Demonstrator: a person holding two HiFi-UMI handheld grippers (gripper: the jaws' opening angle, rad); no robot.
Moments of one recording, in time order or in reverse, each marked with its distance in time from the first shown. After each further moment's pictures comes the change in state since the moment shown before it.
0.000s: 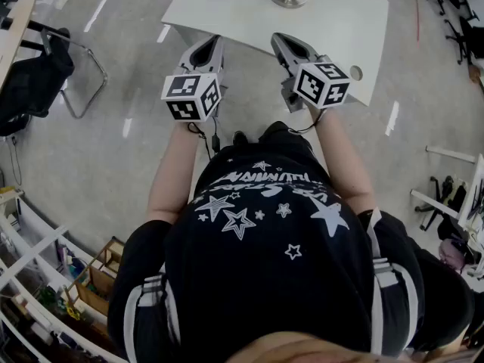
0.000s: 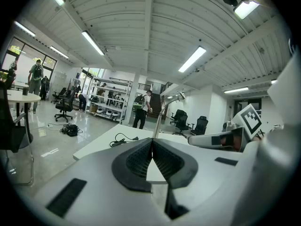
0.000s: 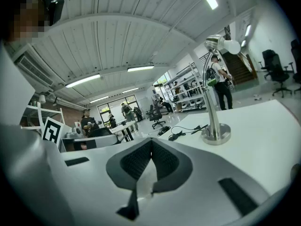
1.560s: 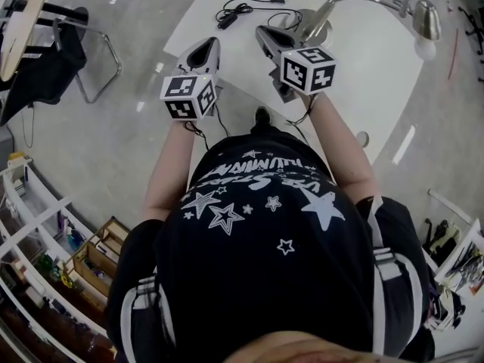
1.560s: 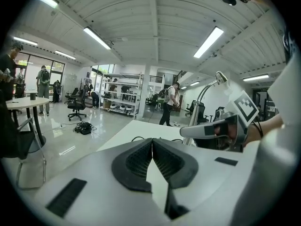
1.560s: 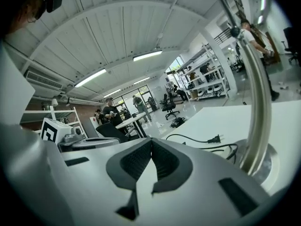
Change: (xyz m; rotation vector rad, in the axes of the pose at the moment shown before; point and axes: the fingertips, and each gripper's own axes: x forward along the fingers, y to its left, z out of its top) left arm 0.165 0.088 -0.001 0.025 0.090 0.190; right arm 0.181 -0.108 0.051 -0.014 0.149 0.225
